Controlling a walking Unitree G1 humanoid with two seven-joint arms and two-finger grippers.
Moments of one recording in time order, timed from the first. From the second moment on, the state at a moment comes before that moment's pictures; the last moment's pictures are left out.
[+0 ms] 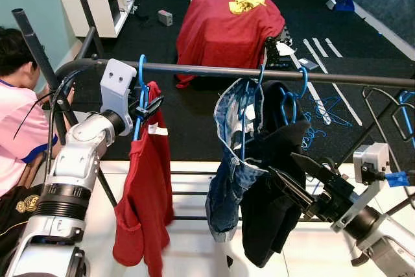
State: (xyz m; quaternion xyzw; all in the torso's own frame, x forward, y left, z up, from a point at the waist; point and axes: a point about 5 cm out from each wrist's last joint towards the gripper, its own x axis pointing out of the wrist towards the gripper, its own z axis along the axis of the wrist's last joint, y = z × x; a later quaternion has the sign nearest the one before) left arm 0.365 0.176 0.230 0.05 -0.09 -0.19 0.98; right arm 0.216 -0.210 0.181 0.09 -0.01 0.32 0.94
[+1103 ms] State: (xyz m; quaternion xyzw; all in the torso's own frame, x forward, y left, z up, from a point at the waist) left arm 0.366 0.135 0.223 0.07 -0.07 -0.21 0.97; right arm 0.215 -0.209 0.178 0.09 -0.01 0.31 0.94
